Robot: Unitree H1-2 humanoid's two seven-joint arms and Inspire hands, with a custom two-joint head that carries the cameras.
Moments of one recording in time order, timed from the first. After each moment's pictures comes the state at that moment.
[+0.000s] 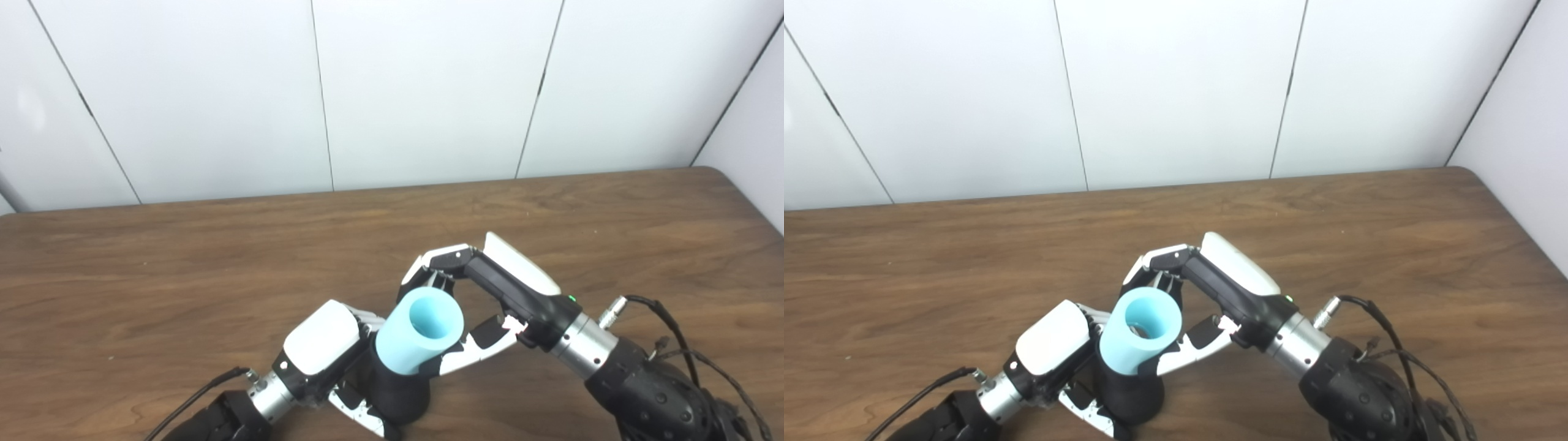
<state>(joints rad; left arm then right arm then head) -0.35 0.40 -0.74 0.19 0.79 -0.45 0.23 -0.13 -0.30 0.19 -0.68 -0.35 0.27 0.45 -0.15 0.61</state>
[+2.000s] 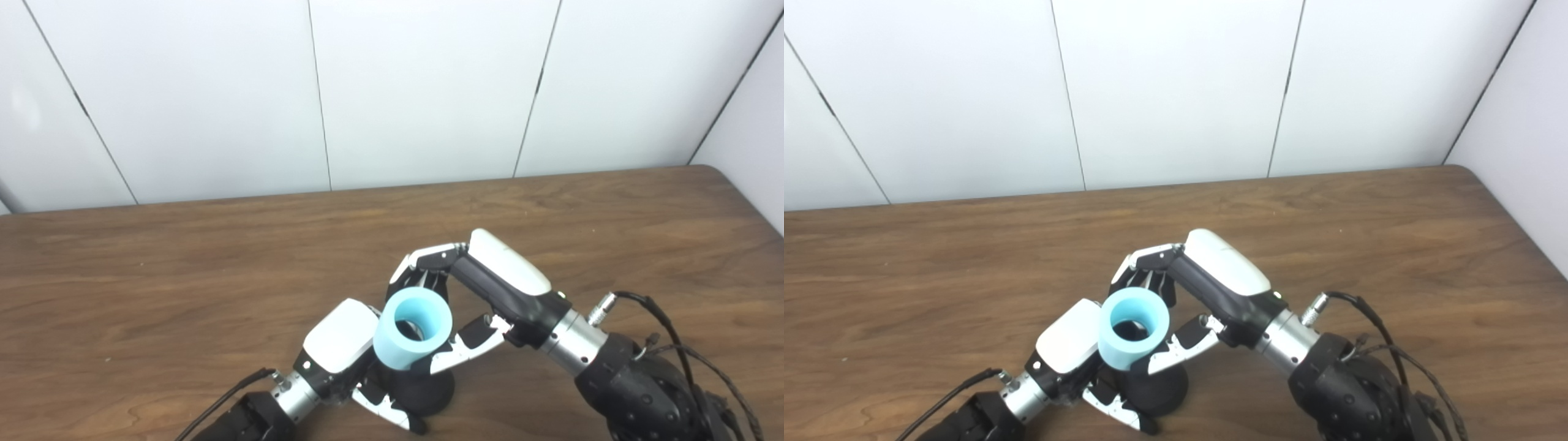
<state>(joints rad) -0.34 0.33 -0.74 0.15 0.88 -0.29 0.19 -0.16 -0.30 0.23 -0.69 -0.47 0.24 0.46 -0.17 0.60</state>
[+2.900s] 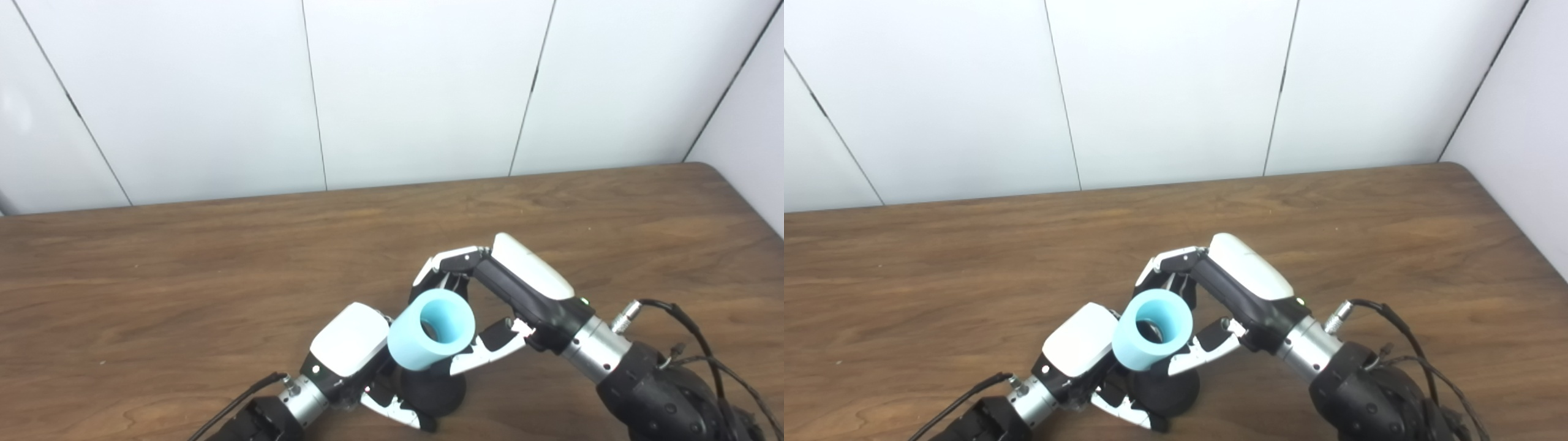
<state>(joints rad) -0.33 0.34 -0.77 0.09 0.91 -0.20 0.12 -0.10 -0.32 0.18 -0.73 -0.48 0.27 0.47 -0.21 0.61</state>
